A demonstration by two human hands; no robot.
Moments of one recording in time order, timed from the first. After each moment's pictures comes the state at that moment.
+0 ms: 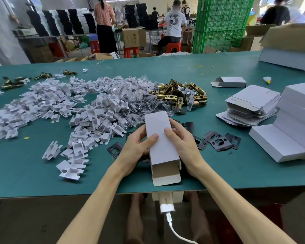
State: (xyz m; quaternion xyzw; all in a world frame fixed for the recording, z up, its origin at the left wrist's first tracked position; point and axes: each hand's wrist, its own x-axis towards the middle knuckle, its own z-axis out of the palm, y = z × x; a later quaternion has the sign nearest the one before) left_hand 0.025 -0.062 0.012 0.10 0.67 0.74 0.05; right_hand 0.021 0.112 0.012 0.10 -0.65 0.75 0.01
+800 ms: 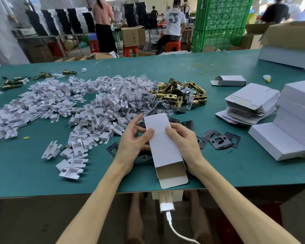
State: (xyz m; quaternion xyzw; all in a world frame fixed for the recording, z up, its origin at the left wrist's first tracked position) left_hand 0.020 -0.063 0.008 0.06 0.65 0.75 -0.05; right_hand 0.021 0.117 0.008 0.06 -0.63 0.78 0.00
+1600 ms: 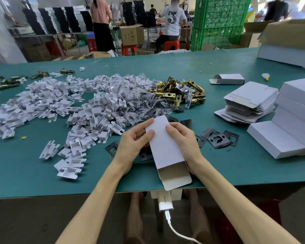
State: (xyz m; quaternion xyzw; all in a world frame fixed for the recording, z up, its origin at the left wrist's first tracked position) left_hand 0.023 -0.064 0.009 0.09 0.65 0.75 -0.01; right_hand 0.023 0.116 0.011 0.06 -0.61 0.79 -0.02
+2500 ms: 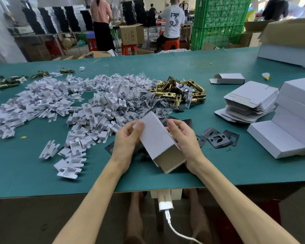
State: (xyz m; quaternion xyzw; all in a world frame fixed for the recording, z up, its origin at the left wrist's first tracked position) left_hand 0.017 -0.066 0.007 0.02 0.64 0.77 -0.07; right_hand 0.019 0.117 0.014 0.04 -0.64 0.77 -0.01
